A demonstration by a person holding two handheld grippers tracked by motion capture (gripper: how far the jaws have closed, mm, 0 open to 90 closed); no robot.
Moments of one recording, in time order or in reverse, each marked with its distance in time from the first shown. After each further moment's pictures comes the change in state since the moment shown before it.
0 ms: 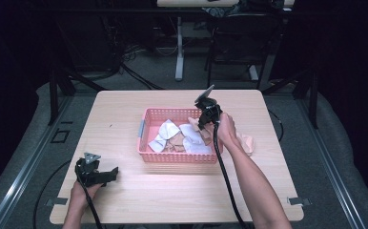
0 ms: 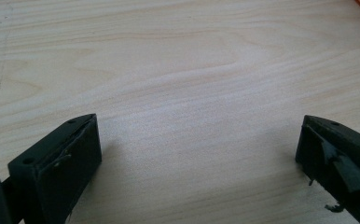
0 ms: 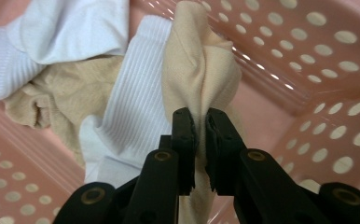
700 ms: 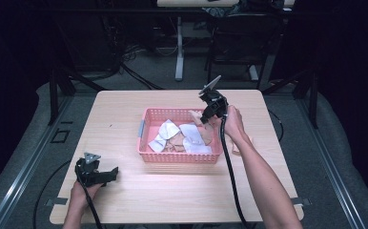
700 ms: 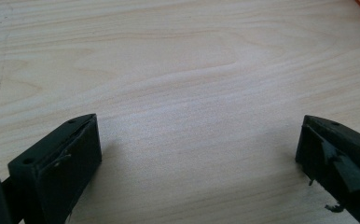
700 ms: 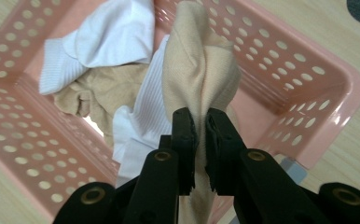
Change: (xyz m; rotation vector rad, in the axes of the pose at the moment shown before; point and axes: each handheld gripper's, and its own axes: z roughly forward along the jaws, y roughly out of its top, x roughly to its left) left arm 0.000 0.000 0.000 0.000 0.000 0.000; right arm 0.000 0.000 -0.050 -0.039 0.037 -0.051
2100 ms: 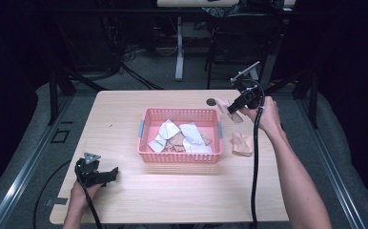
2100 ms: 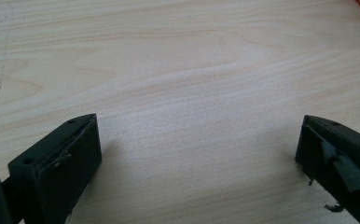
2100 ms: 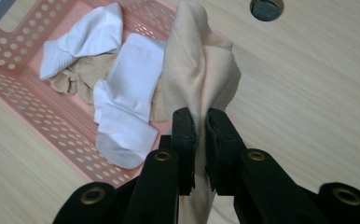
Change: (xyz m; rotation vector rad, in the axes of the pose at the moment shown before) left arm 0.000 0.000 -0.001 0.002 0.000 0.001; right arm -0.043 -0.044 -0.095 -0.090 -0.043 0.041
